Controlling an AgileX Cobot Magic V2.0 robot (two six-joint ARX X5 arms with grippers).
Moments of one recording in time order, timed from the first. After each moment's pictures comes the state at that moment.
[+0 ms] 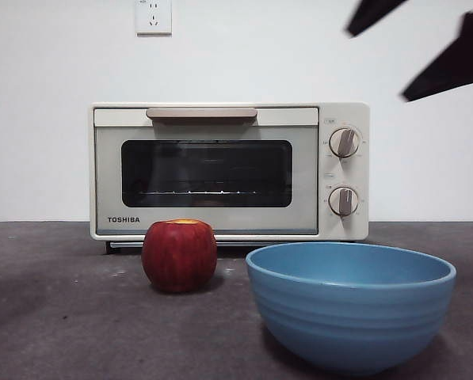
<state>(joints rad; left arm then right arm) -0.13 0.58 0.73 -0.83 0.56 -0.13 0.49 0.91 0.81 -0.57 -0.43 0.07</state>
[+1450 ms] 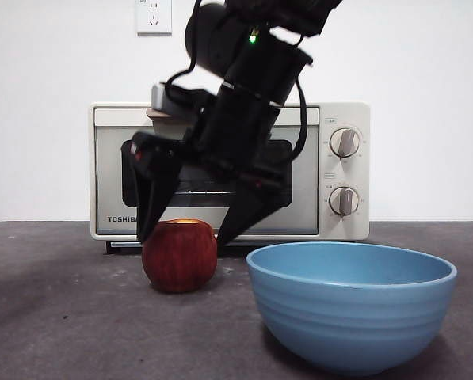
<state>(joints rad) -0.13 0.58 0.73 -0.83 0.56 -0.12 0.78 1.91 1.35 -0.45 -0.15 0.14</state>
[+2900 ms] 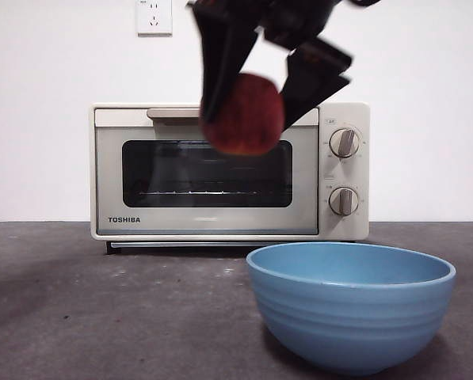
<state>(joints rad) -0.13 0.58 0.73 -0.85 0.56 -0.11 0.80 1.51 1.30 -0.75 -0.07 0.18</state>
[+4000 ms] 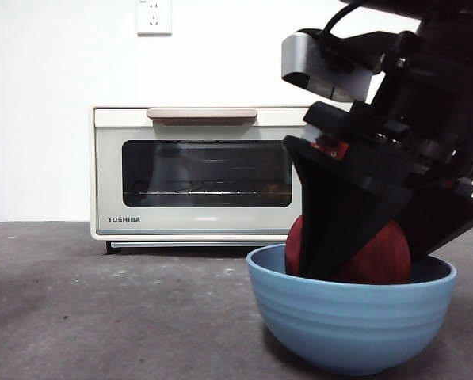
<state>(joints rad) -0.13 0.58 0.73 -0.85 0.56 -0.11 0.88 1.26 0.68 -0.45 -0.03 0.27</state>
